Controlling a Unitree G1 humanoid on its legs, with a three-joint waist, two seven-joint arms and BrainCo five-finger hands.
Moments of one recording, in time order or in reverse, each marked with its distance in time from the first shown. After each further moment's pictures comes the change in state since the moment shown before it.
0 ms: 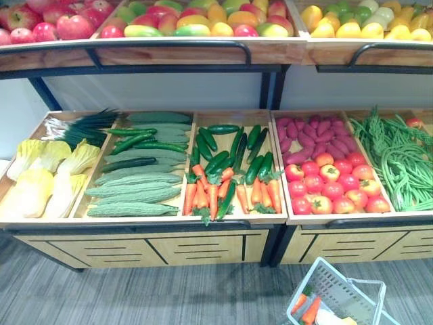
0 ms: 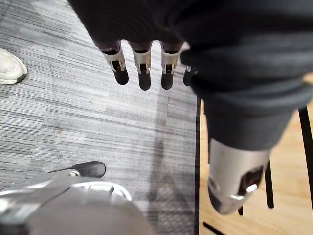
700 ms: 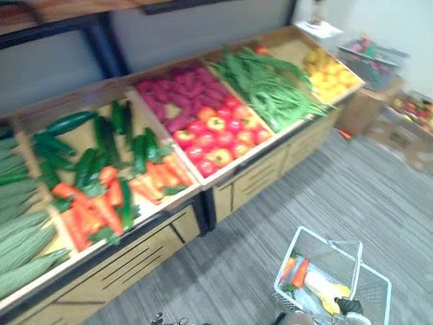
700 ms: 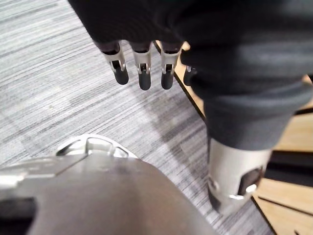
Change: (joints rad) left arm -0.068 0.041 -0.122 0.009 -0.108 -0.010 -0.015; right arm -0.122 0.025 0.127 -0.033 0.017 -0.021 -0.002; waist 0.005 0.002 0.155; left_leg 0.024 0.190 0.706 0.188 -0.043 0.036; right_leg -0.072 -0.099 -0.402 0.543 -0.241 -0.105
